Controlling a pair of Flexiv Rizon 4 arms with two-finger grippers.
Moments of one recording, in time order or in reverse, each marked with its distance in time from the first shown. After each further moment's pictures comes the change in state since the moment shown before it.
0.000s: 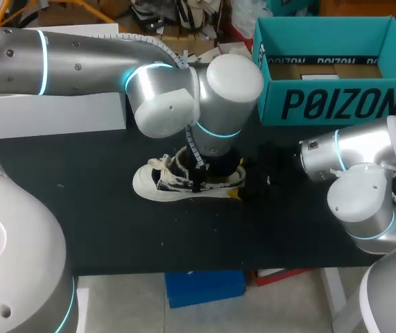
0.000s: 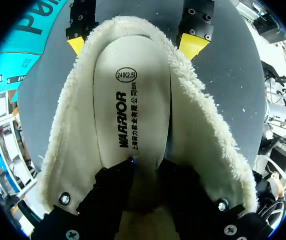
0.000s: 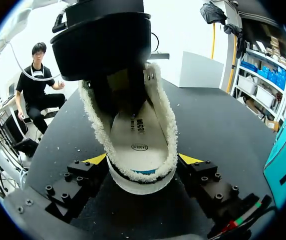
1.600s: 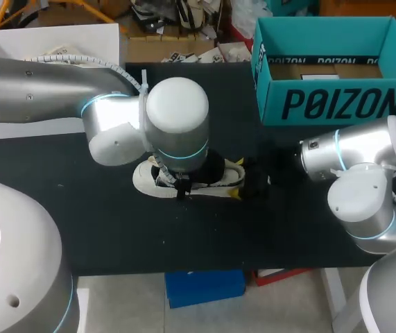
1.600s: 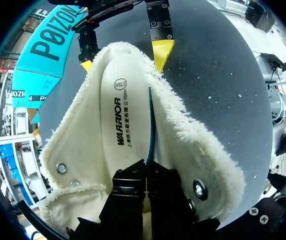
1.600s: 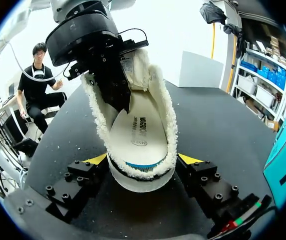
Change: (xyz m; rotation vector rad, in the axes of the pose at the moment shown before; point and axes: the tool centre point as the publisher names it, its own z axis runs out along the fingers) left arm 0.011 0.000 -0.003 0.260 -0.110 0.098; right arm 0.000 -0.001 -0.001 0.001 -0.001 0.000
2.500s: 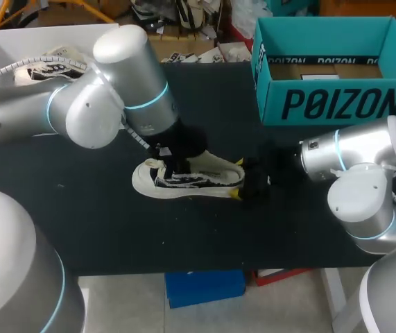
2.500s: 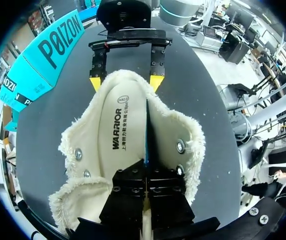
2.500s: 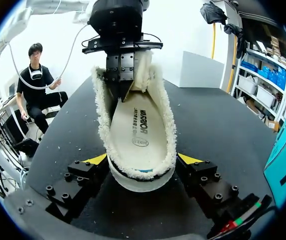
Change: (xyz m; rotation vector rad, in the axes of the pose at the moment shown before) left arm 0.001 -0.001 -0.025 0.333 0.289 -0.043; right arm 0.001 0.001 0.000 -0.001 0.002 -0.001
